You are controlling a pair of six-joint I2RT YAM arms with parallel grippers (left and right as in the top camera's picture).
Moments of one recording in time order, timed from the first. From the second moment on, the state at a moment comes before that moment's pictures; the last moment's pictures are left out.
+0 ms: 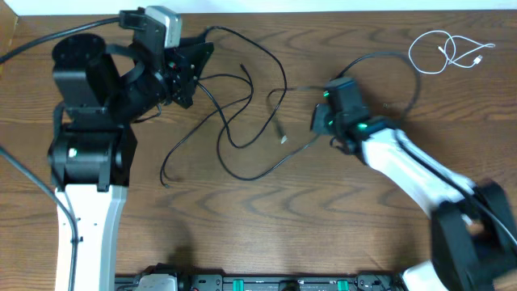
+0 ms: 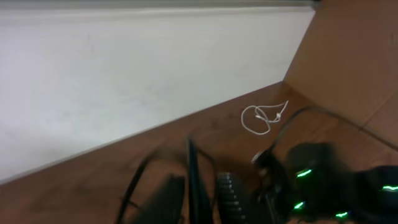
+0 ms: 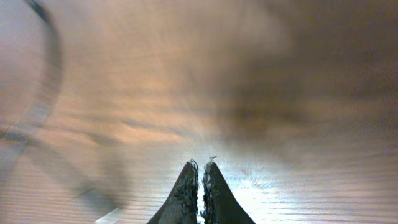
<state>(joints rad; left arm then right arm) -0.03 1.24 1.43 -0.49 0.67 0.01 0.41 1.67 1.04 -0.24 0.05 0.57</state>
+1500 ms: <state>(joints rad) -0.04 1.34 1.43 -0.49 0.70 0.01 0.26 1.11 1.74 -0.41 0.06 0.32</state>
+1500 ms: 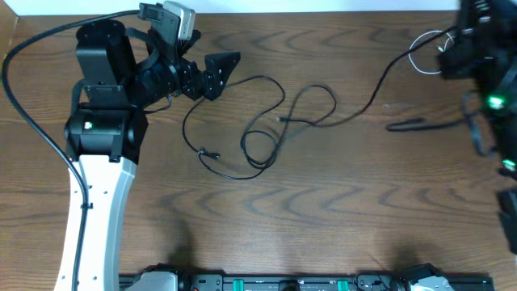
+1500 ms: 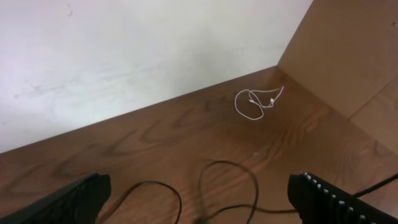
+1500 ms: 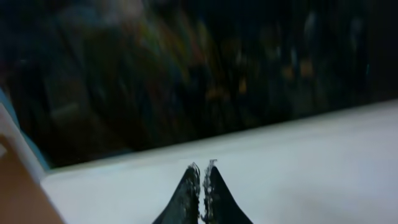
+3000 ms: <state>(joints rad) -0.06 1.35 1.43 -0.49 0.70 0.01 0.17 1.67 2.60 -1.42 0.45 0.12</state>
